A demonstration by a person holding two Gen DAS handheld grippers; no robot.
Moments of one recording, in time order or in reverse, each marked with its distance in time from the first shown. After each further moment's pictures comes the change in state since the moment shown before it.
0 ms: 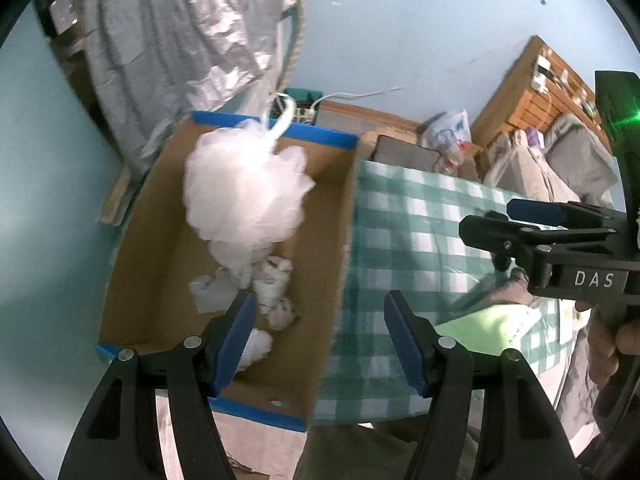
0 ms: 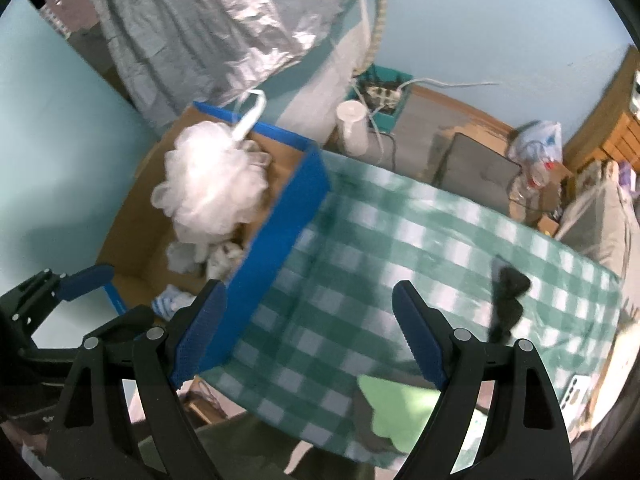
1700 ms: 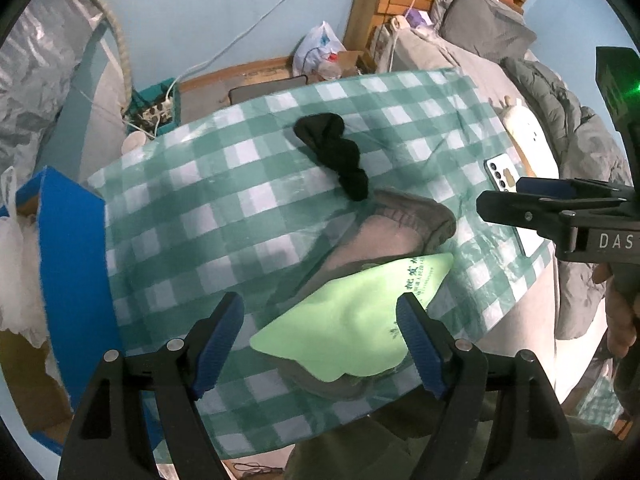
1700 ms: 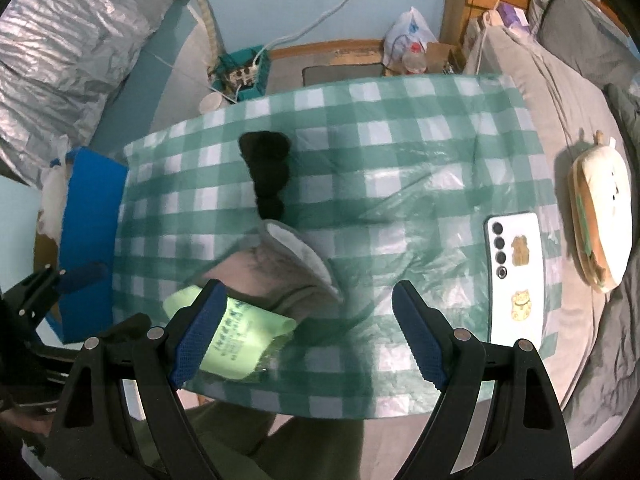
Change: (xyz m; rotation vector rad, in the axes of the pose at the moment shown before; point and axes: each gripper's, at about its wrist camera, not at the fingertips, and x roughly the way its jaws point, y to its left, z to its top) left arm 0.092 -0.228 -0.025 0.426 0.185 -0.164; right arm -0.033 -0.226 -0.154 0.438 0.029 -0.100
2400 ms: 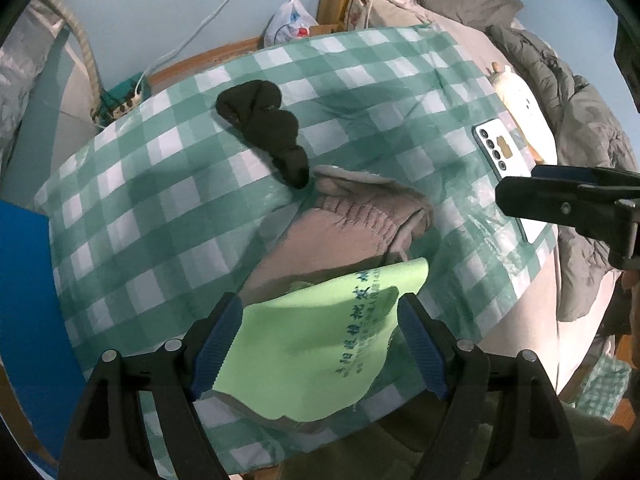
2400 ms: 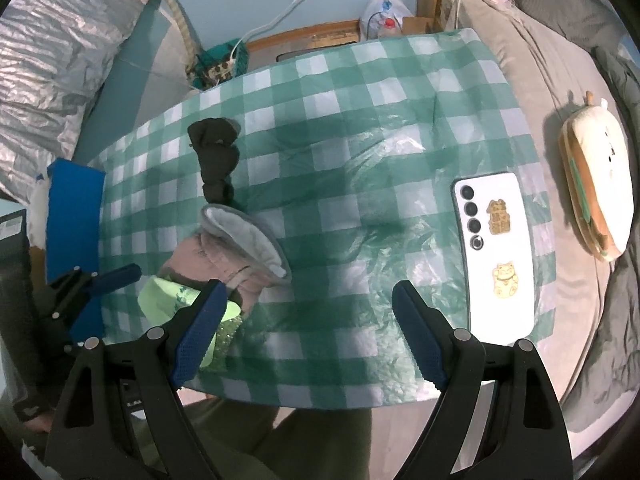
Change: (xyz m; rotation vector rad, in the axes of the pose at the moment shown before) left arm 0.053 -0.047 0.010 0.067 0.072 -0.017; right arm 0.005 -0.044 -0.011 0.072 0.038 0.009
